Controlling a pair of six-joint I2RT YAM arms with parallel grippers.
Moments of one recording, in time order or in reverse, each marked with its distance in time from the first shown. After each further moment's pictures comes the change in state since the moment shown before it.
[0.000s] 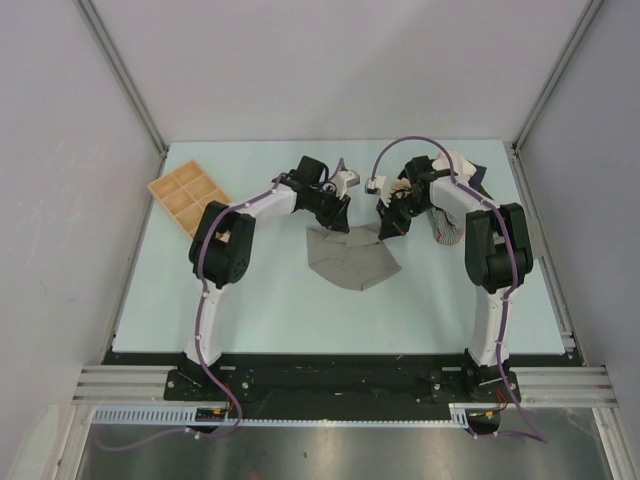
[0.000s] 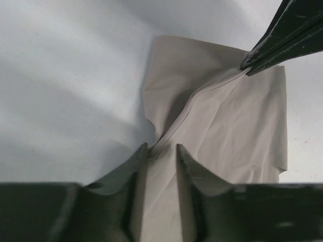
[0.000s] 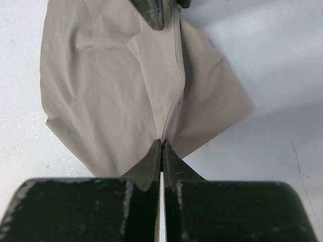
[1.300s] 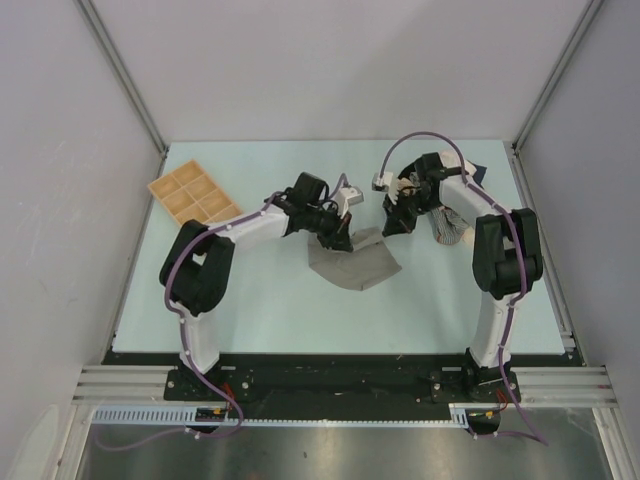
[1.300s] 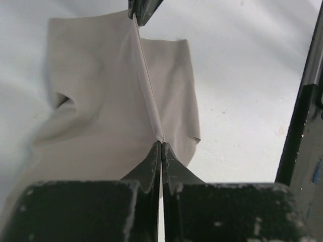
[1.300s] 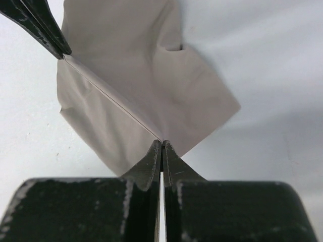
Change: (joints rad) left arm -0.088 -0.309 -0.344 0.109 0.039 -0.076; right arm -0.033 -0.072 -0.018 -0.026 -0.051 -0.053
